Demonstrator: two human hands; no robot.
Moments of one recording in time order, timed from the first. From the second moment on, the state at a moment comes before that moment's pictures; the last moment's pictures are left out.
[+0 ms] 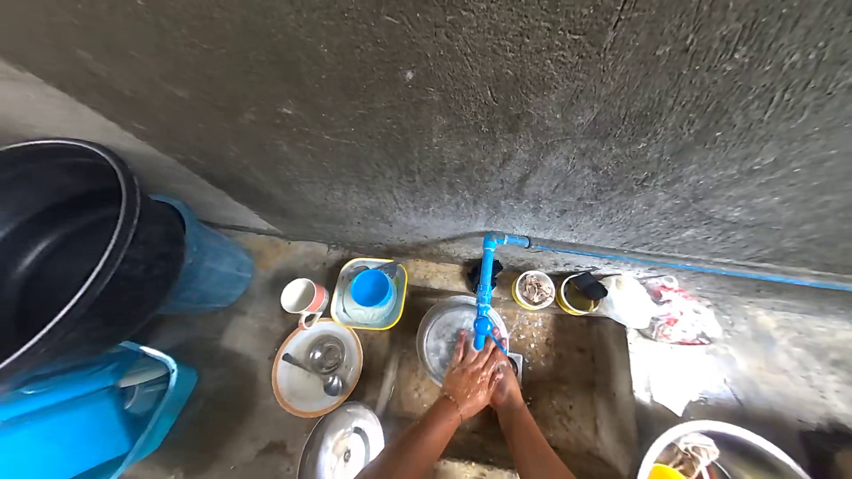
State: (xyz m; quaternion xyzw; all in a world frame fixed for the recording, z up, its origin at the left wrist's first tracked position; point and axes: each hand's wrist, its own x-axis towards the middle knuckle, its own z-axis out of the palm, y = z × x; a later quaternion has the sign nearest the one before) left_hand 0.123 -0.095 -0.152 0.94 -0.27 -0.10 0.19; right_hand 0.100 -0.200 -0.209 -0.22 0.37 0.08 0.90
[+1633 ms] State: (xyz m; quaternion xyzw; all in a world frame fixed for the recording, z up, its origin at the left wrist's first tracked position) left_hand 0.167 -0.066 -0.141 0.96 -0.14 -0.15 0.19; right_hand 0.092 -0.195 -0.210 -0.22 0.46 0.10 0.85
